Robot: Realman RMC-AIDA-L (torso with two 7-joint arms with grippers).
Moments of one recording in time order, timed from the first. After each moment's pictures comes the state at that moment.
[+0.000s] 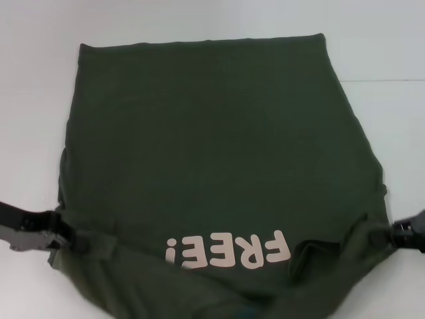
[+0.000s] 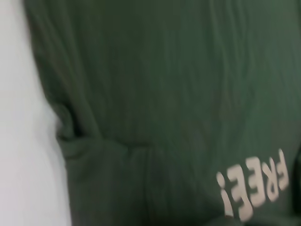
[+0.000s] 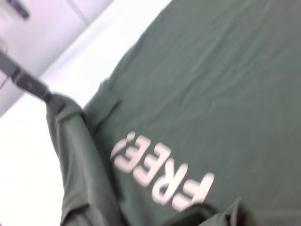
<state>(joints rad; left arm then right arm) -0.71 -1.91 0.44 0.65 2.71 1.75 -2.46 0.59 1.94 -0.46 -0.67 -2.48 -1.75 1.78</state>
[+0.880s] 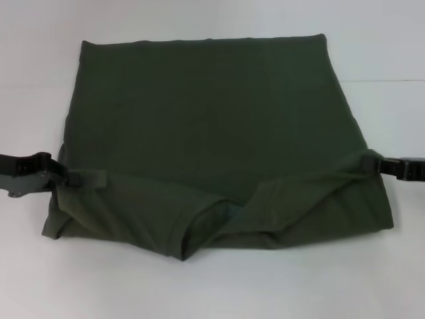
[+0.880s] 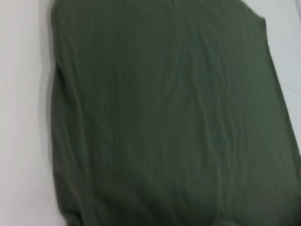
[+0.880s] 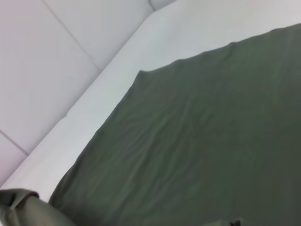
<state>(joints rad) -0.71 -1.88 0.40 0.62 2.56 1.56 -2.47 0.58 1.95 -0.41 -0.51 -2.21 -1.43 1.81</state>
